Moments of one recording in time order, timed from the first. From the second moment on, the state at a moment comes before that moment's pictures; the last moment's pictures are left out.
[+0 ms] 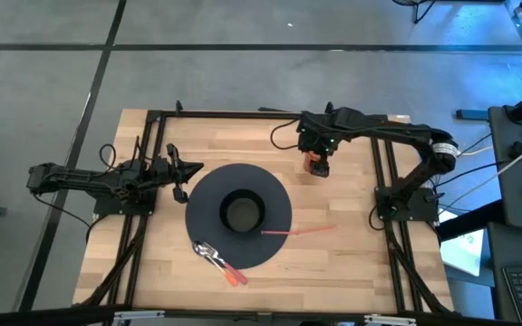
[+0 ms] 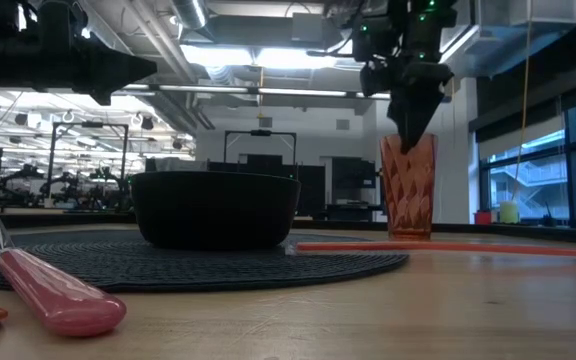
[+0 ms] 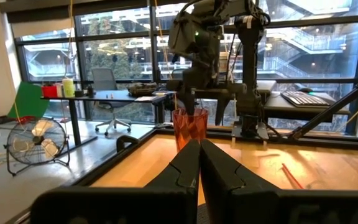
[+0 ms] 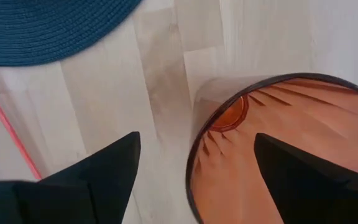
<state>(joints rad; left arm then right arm) 0.02 0.29 0.01 0.45 -0.29 0.04 -0.38 1.58 1.35 -1.14 -0.01 -0.21</state>
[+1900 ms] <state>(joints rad) 0.02 0.29 0.01 0.45 -0.29 0.04 -0.13 1.63 1.80 -1.33 0.02 -0.22</state>
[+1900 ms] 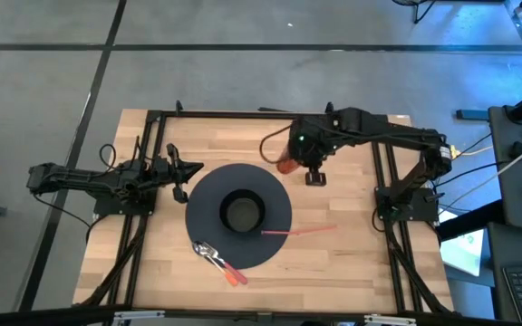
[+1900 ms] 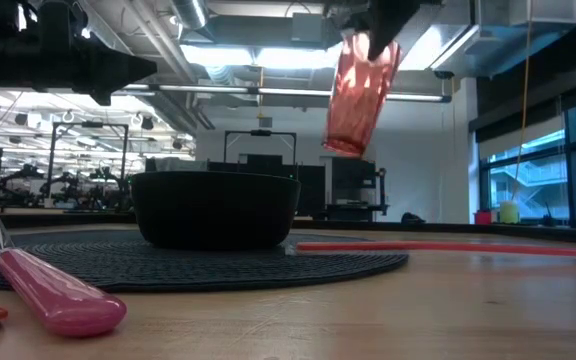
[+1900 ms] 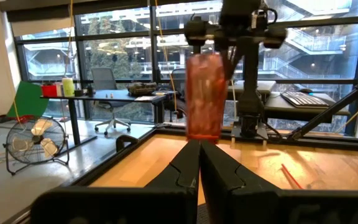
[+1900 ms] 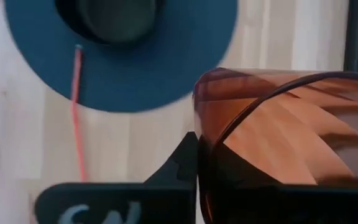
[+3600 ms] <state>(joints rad) 0.02 0.29 0.01 0.45 -0.29 0.01 0.12 1.98 1.91 -1.35 -0.01 -0.06</state>
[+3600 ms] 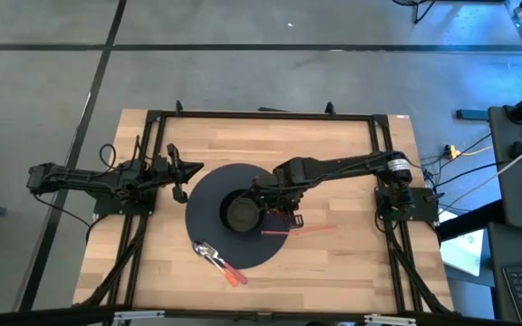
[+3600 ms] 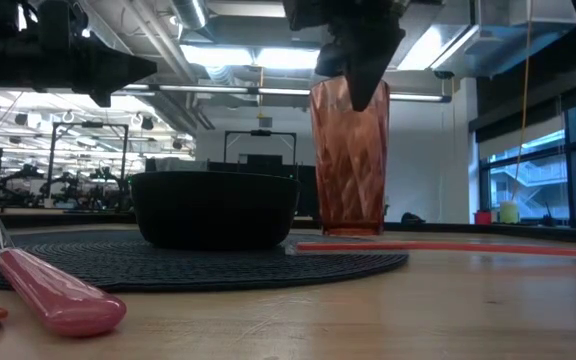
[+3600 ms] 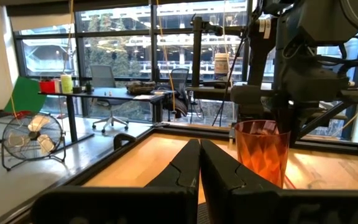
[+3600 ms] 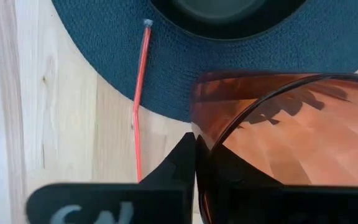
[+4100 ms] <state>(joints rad) 0.02 0.29 0.01 0.45 -0.29 0.01 0.12 1.98 1.86 -1.30 -0.03 -0.05</state>
